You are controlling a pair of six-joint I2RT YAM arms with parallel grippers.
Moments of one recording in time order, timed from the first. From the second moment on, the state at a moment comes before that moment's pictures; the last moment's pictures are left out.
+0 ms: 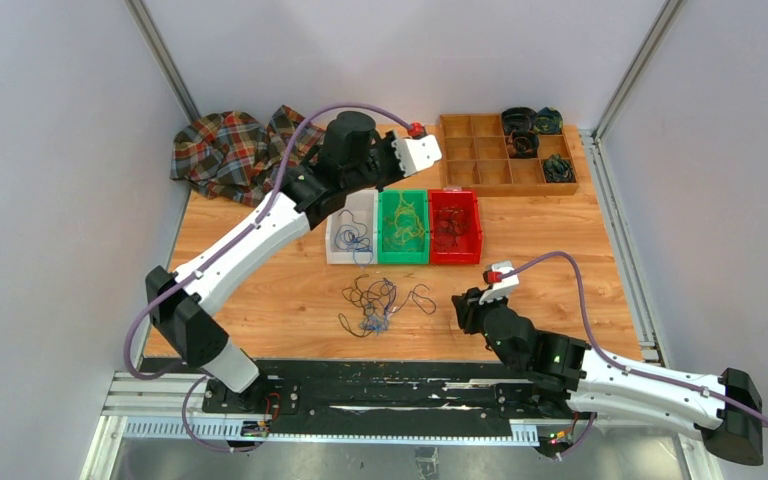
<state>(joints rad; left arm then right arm) -0.71 1.54 1.60 -0.38 0.14 0.68 1.18 0.58 0.29 -0.11 0.72 0.49</state>
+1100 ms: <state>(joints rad) -0.72 1.89 1.40 -0.20 0.00 0.73 1.16 0.59 0.36 -0.24 0.80 0.54</state>
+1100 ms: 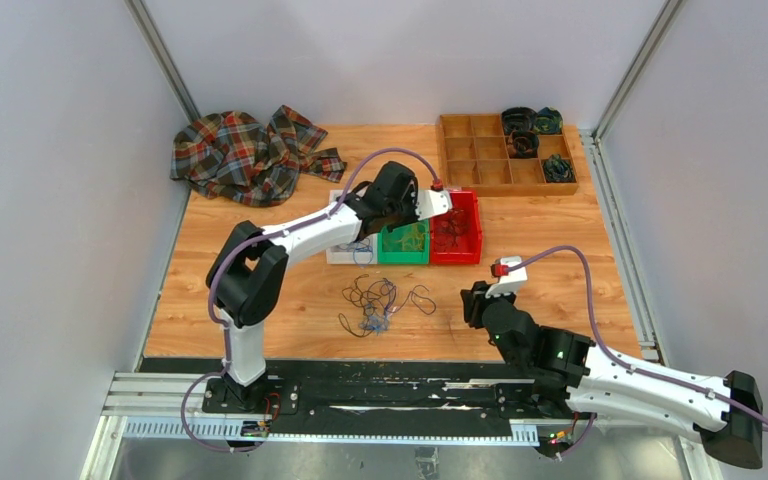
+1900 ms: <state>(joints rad) -0.67 1.93 1.64 -0.43 0.11 0.63 1.12 0.58 0.44 -0.34 0.79 0.58</state>
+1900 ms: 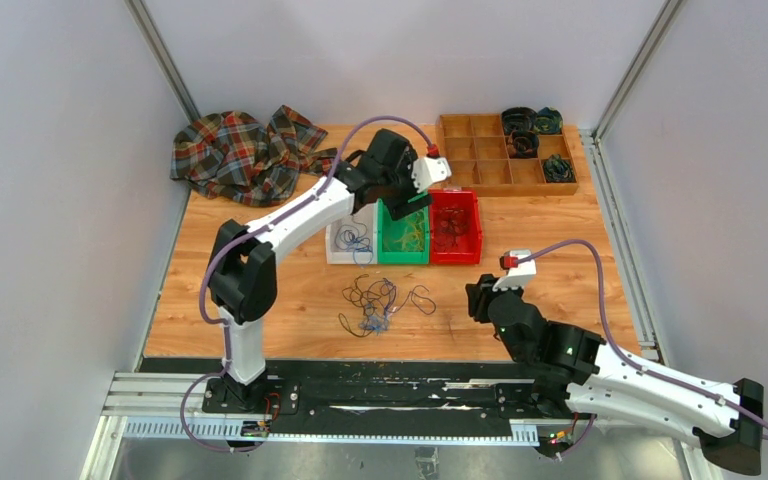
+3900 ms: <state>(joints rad) -0.64 1.32 0.88 -0.65 0.67 0.68 1.05 1.19 0.56 0.08 0.12 0.42</state>
